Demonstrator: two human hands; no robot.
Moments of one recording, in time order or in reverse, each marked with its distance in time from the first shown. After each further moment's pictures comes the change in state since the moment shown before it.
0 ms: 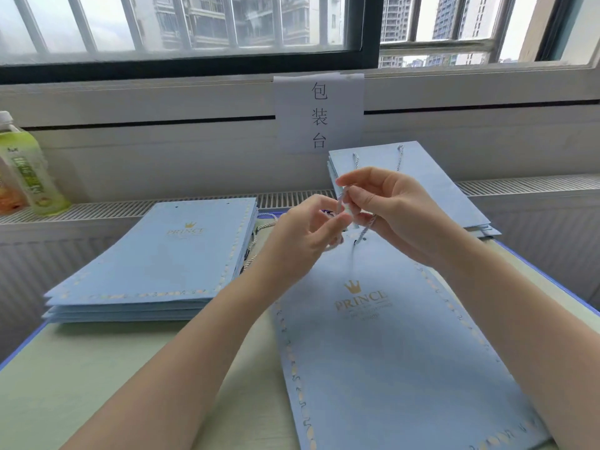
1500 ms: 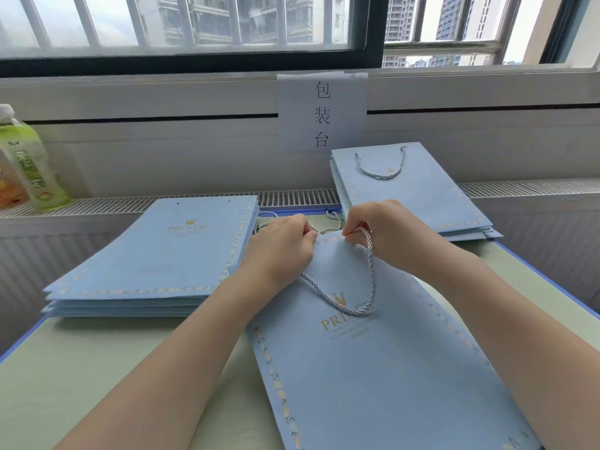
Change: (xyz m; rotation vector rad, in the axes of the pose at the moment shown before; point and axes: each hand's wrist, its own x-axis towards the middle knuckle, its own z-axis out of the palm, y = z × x) left_hand -0.001 -0.015 -0.008 0.663 0.000 -0.265; right_hand 0.007 0.031 -0.012 -1.193 -0.055 -0.172
